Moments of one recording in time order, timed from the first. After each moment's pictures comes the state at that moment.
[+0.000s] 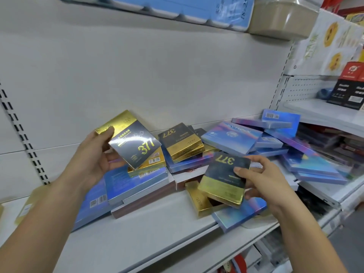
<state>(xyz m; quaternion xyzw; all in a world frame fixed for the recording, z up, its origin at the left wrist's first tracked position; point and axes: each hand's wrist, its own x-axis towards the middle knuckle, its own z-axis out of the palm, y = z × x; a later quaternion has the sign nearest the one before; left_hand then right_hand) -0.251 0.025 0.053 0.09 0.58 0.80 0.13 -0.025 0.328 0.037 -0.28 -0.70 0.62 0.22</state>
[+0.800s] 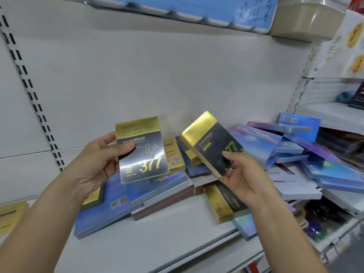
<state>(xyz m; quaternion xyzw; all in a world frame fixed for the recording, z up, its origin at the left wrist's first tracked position) -0.249 -0.021 0.060 0.20 0.57 0.77 0.19 -0.090 0.258 0.051 -0.15 -0.46 0.86 0.19</state>
